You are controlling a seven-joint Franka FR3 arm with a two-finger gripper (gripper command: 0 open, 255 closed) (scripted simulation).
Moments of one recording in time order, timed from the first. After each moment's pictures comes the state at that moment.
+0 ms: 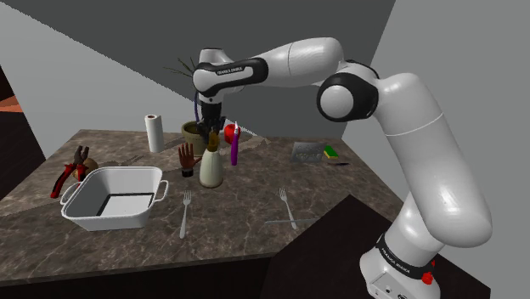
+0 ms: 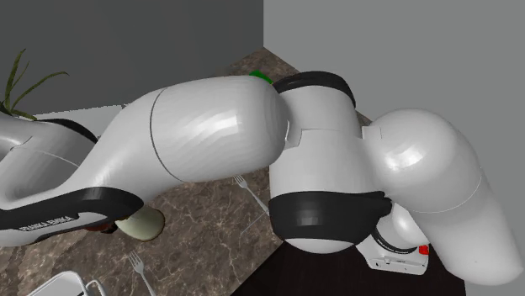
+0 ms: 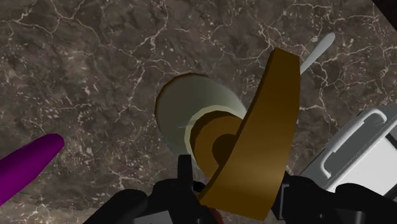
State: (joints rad) arm 0.31 0.80 -0.10 -1.16 0.11 1.92 -0.02
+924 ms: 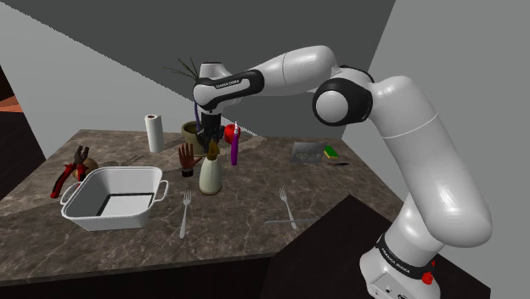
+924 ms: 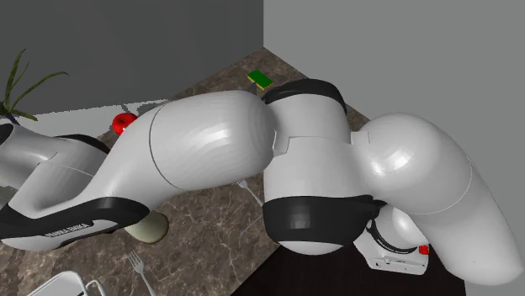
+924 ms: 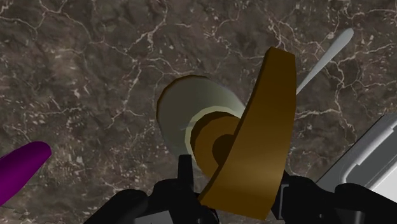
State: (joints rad) arm 0.31 0.84 -0.10 -1.20 0.12 2.00 -0.02
